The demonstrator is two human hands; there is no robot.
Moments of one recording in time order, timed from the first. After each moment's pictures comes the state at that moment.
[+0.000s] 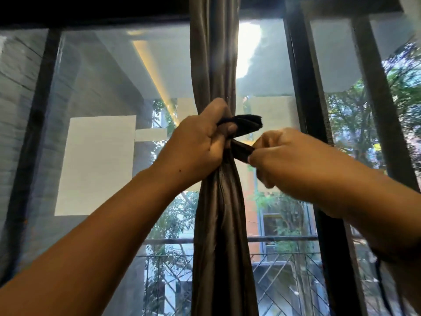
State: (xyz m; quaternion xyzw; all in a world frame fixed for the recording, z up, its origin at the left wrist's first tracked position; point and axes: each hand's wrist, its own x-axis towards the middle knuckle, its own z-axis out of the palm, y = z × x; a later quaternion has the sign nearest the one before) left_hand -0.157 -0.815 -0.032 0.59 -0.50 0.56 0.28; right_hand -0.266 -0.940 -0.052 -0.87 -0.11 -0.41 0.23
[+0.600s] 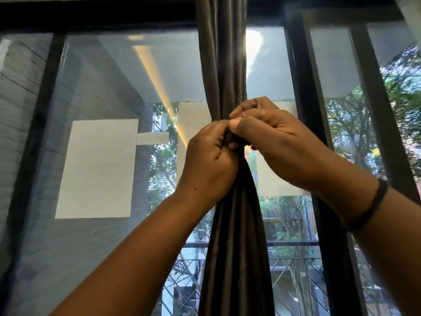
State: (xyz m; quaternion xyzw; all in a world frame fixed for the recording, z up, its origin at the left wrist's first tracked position) left_hand -0.158 -0.838 -0.054 0.49 -0.51 0.52 0.47; right_hand -0.238 -0.941 -0.035 -0.77 -0.33 -0.48 0.26
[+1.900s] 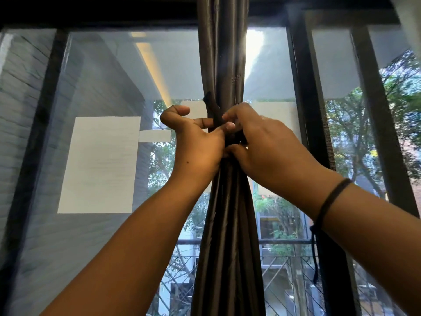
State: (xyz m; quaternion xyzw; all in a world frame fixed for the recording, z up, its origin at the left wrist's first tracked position) left_hand -0.169 -0.833 -0.033 0.46 -0.41 0.39 0.69; right_hand -0.226 -0.933 -0.037 -0.78 -0.20 -0.59 0.01
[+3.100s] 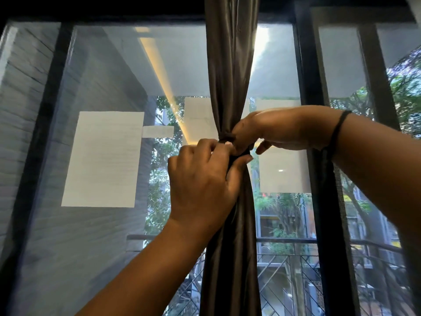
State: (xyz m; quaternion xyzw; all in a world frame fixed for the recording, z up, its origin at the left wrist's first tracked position) left_hand -0.156 -0.827 -0.092 0.58 -0.27 0.74 0.22; right_hand -0.221 -0.939 0.018 -0.95 -0.18 -0.22 0.16
